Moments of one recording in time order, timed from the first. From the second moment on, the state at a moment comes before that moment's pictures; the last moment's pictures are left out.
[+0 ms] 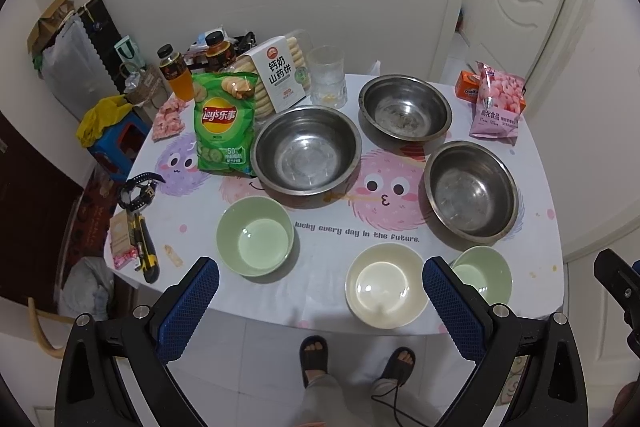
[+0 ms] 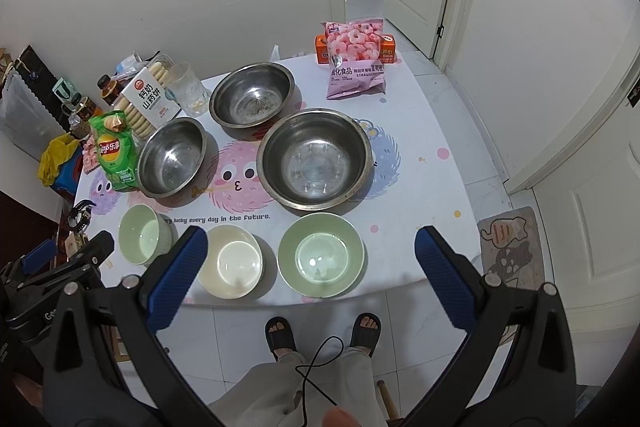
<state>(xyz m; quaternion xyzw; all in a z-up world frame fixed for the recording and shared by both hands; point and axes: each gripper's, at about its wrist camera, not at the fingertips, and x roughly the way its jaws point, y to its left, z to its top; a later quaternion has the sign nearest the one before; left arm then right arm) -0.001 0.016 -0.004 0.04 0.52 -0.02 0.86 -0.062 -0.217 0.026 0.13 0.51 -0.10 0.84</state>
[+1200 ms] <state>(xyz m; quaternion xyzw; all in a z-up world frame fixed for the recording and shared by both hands) 0.022 0.006 -0.027 0.01 0.54 -0.10 0.83 -0.052 -0.212 0.019 0.14 0.50 -0.14 0.84</state>
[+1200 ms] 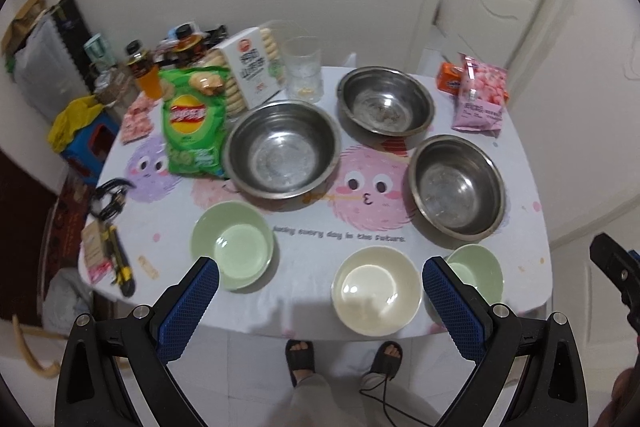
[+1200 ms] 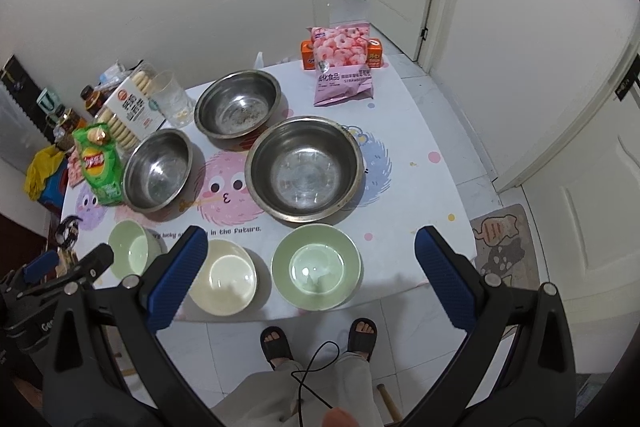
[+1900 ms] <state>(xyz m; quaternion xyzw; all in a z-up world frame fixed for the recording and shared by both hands) 0.105 -0.096 -0.126 0.06 0.57 -0.20 0.80 0.014 -0.289 -0.085 0.21 0.53 -0.18 0.80</state>
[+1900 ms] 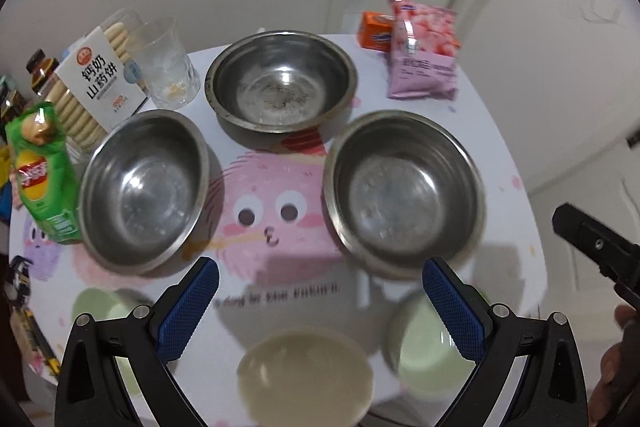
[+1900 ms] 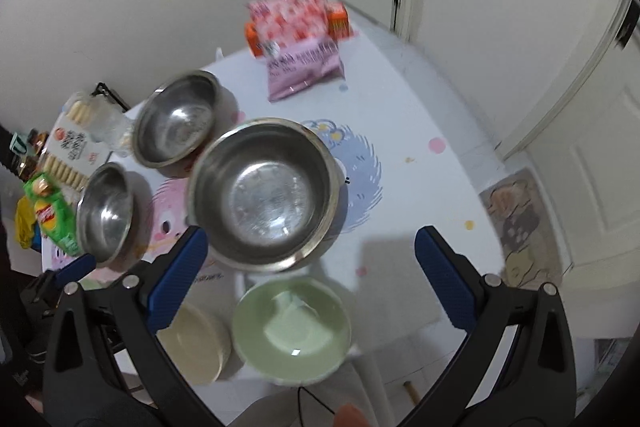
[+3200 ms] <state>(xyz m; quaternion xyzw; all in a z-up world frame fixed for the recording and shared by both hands) 0.165 -0.171 -0.243 0.13 0.65 -0.15 0.73 0.106 -0.331 -0.239 0.22 0.69 -0.09 0.68</state>
